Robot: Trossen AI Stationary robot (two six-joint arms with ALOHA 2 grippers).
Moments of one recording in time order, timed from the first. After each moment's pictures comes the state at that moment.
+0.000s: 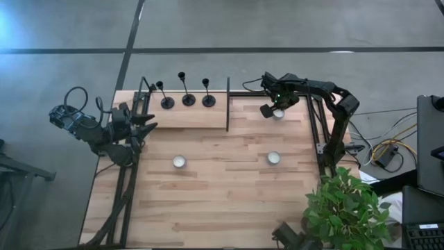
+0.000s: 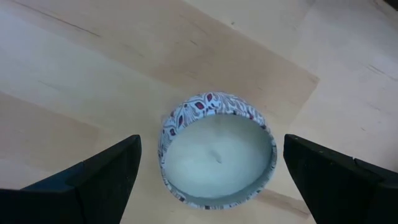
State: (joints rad) left arm -0.53 0.53 0.84 -0.55 -0.96 -0.29; right arm -0.83 1.87 1.25 -0.96 0.07 0.31
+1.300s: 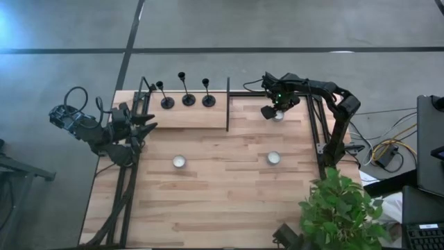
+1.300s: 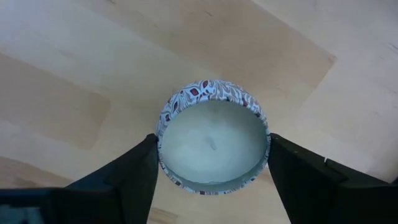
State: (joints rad) left arm -0.53 0.53 0.84 -0.55 -0.96 -0.30; right arm -0.82 1.86 1.25 -1.01 0.02 0.29
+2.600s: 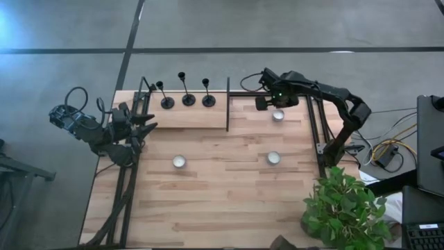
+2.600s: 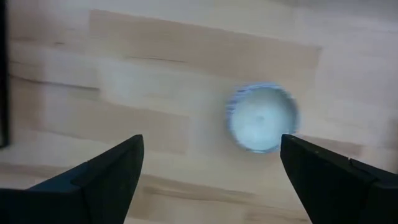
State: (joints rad) left arm -0.53 0.53 0.84 -0.58 -0.97 -0.29; right arm -0.70 1.70 1.33 -1.03 0.06 0.74
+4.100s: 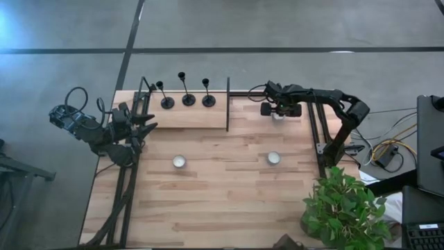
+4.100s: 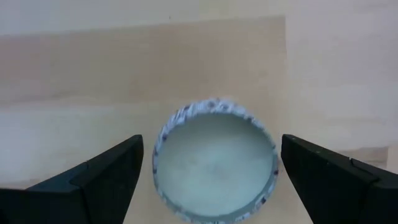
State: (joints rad) left arm -0.53 0.53 0.84 -0.58 -0.97 -0.28; right arm -0.76 1.73 1.03 -0.74 0.17 0.91
